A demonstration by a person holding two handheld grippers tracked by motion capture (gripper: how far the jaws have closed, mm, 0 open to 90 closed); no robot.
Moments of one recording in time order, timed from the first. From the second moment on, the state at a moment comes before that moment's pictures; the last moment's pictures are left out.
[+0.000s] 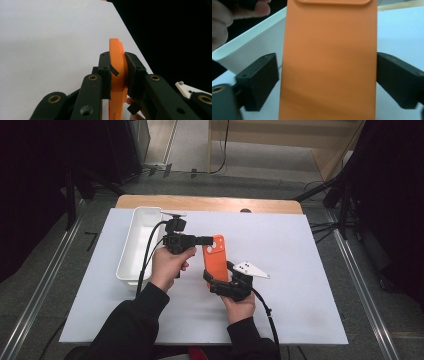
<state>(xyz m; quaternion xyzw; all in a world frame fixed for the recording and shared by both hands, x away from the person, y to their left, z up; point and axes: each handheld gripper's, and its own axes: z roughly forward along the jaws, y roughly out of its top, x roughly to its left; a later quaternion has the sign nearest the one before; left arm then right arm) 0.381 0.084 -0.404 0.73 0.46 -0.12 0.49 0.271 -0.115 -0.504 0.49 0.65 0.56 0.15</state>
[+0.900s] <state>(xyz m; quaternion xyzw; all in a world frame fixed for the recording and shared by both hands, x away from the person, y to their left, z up) 0.369 0.088 -0.379 0.81 0.37 -0.01 0.46 0.277 -0.118 -0.473 0.42 0.75 0.51 0.06</state>
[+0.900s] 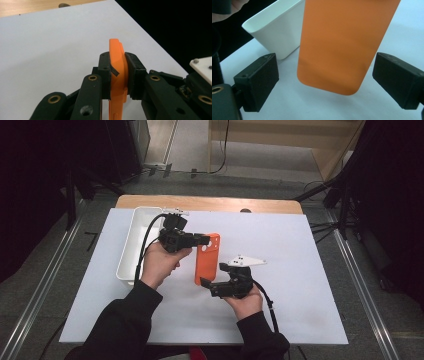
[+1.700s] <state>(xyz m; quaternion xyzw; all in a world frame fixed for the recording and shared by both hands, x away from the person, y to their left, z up) 0.362 0.105 -0.376 0.83 0.34 -0.06 0.44 0.288 -0.136 -0.468 0.37 0.80 0.47 0.00</state>
